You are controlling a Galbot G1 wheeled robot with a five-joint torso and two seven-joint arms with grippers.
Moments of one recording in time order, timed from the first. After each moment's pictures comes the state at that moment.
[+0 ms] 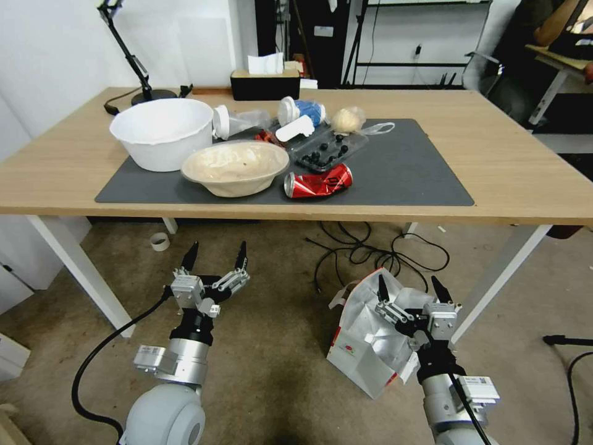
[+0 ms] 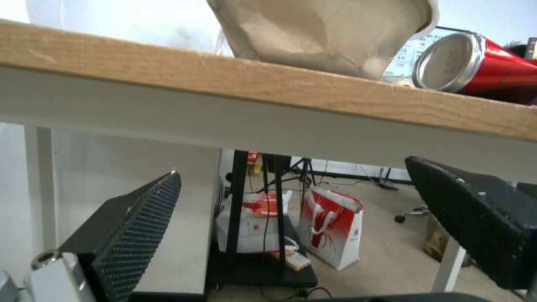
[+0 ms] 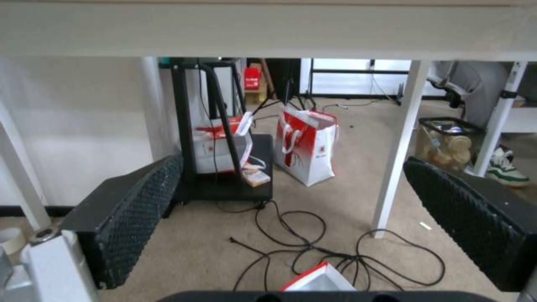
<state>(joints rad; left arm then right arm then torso) 1.61 -1.28 -0.36 -2.18 -0.33 -0.23 -0.13 -1.81 1.57 0.49 2.31 -0.03 0.02 0.02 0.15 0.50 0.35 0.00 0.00</state>
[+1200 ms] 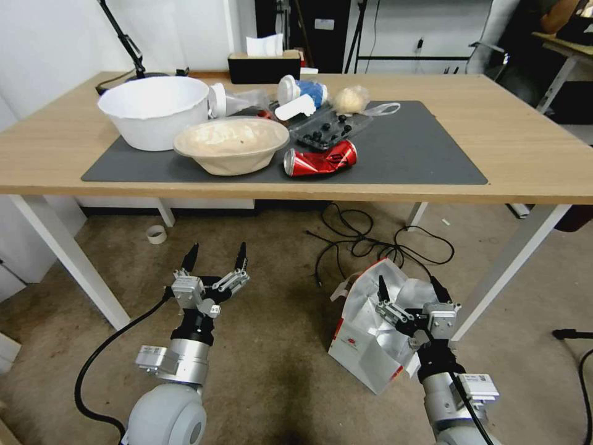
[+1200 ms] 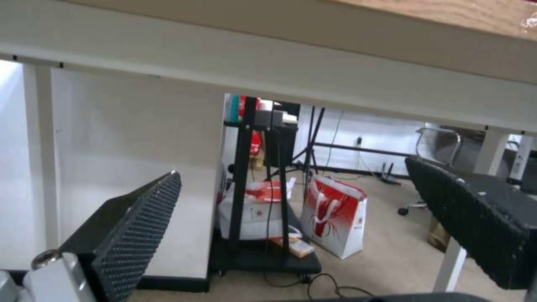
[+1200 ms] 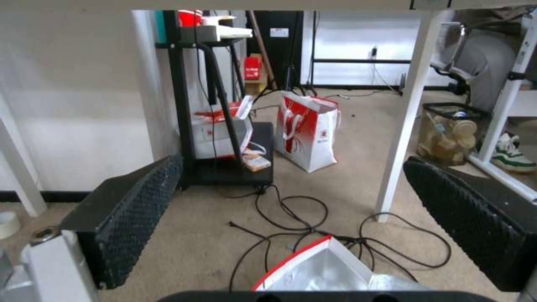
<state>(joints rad) 1.60 -1.28 -0.36 -2.17 -0.34 -0.23 -0.13 -1.81 1.56 0.50 2.30 -0.02 0.00 0.02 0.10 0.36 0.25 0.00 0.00</state>
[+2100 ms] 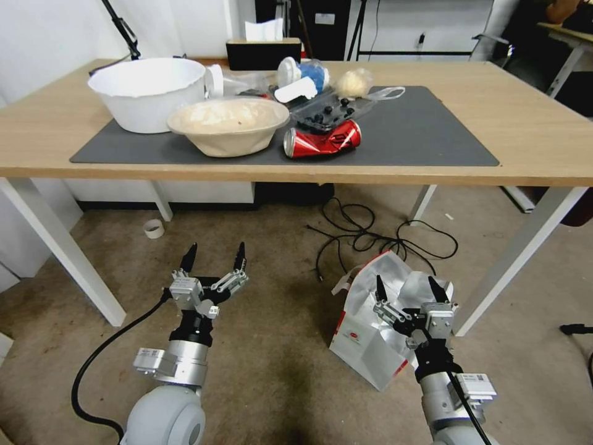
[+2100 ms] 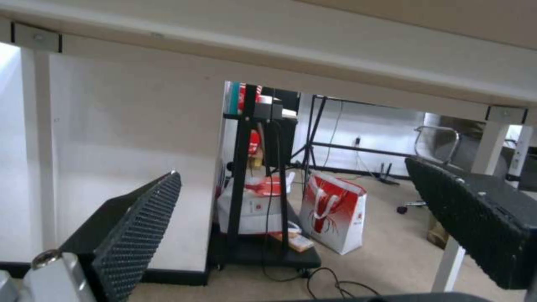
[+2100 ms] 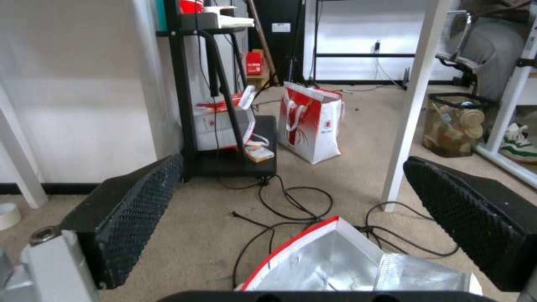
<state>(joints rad) 1.60 -1.28 -0.37 -2.17 -0.34 -0.25 -0.12 -1.80 1.57 0.49 2.29 -0.02 0.00 0.02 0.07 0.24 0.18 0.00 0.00</state>
